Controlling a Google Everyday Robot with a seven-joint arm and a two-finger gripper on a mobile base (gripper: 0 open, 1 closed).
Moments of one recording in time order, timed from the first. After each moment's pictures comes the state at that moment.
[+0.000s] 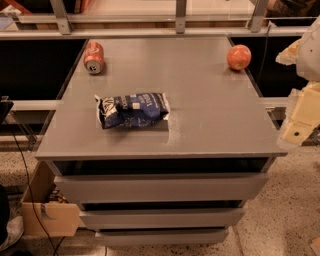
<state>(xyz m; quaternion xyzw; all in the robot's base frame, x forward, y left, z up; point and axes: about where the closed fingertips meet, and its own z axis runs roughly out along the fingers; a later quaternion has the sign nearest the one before) 0.438 -0.217 0.976 -0.60 0.78 -0.03 0.16</state>
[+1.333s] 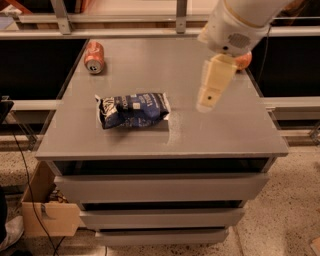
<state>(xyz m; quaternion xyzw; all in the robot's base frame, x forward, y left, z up) 0.527 -0.092 0.977 -0.67 0.71 0.01 0.21</state>
